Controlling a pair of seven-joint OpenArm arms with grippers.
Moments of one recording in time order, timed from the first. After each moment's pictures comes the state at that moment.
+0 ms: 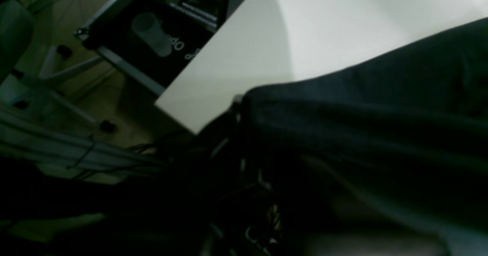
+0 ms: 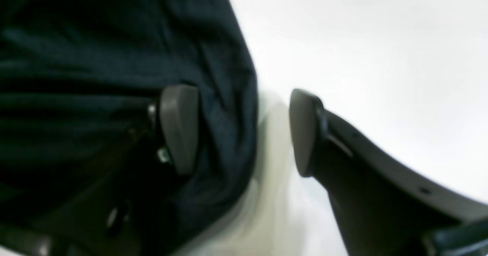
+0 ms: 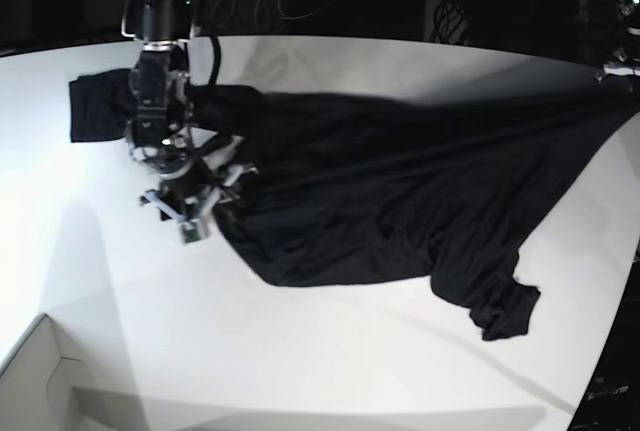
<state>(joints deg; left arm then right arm) 23.4 -11.9 -48.5 85.3 -15.0 -14.7 12.7 5.1 -1.5 13.0 70.8 -12.3 24.2 -19.5</state>
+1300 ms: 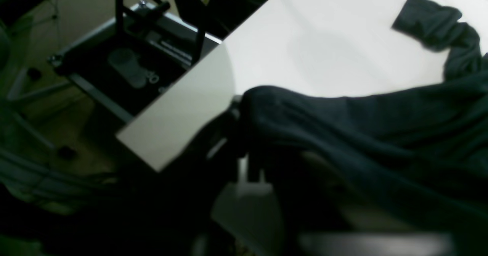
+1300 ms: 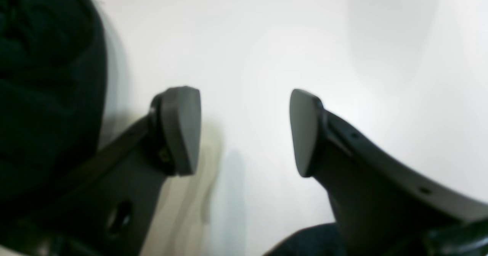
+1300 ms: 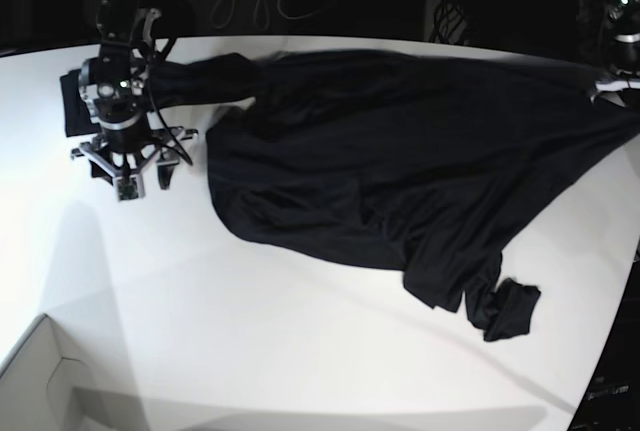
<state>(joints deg) 22.3 -5.3 -48.4 94.3 -19.1 -14.3 12.7 -9.7 -0.4 18.0 93.2 -14.0 19.4 -22.9</state>
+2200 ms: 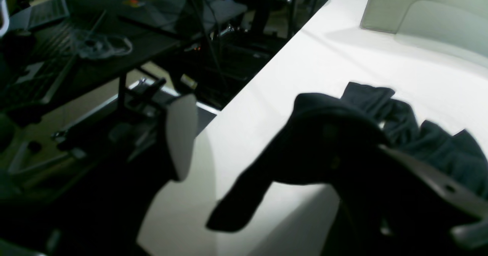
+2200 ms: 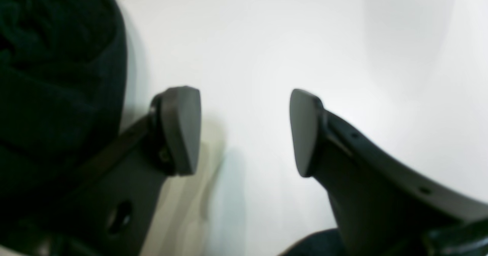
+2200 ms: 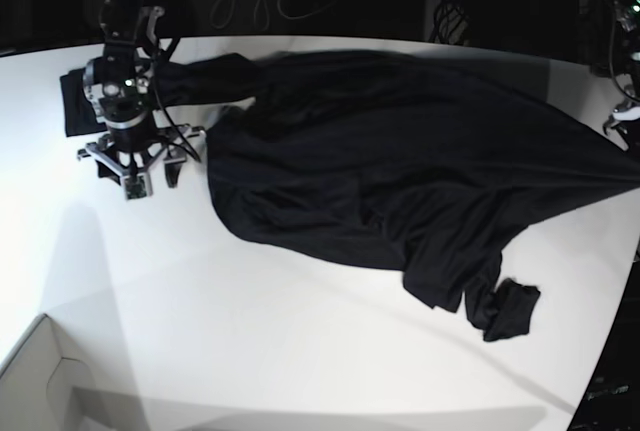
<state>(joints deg) 21.2 -4.8 -48.6 110.6 -19.0 -14.2 13.1 -10.2 -0.2 16.9 93.2 -14.0 19.5 -22.9</state>
